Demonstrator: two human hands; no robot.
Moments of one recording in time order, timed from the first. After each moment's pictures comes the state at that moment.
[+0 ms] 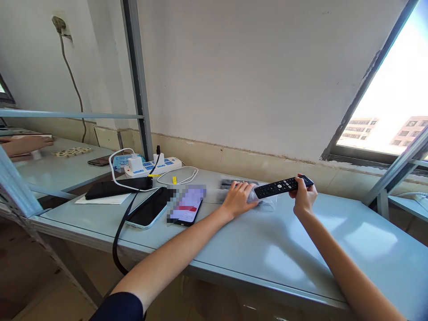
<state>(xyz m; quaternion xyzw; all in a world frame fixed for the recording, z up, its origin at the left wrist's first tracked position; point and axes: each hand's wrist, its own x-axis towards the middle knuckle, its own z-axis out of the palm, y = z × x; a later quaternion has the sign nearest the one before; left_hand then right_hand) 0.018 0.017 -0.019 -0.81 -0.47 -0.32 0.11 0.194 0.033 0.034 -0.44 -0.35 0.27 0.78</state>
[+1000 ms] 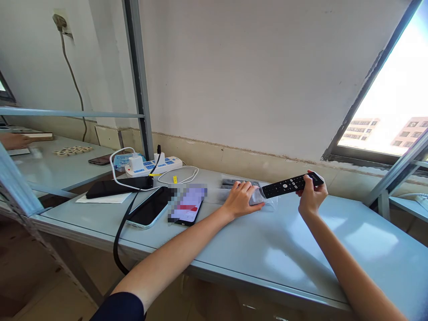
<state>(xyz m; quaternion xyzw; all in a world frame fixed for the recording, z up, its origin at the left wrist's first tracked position) 0.021 0.012 -0.015 -0.82 -0.45 -0.33 0.12 0.199 0.028 0.040 -0.42 -0.38 0.18 0.80</state>
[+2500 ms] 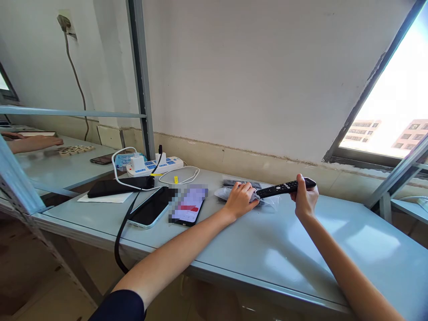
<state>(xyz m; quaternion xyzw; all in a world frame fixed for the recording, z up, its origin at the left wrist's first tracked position) 0.021 0.011 -0.011 -0.81 -0.48 -0.30 0.12 0.190 0.023 0.036 -0.46 -0.41 0.25 0.75</state>
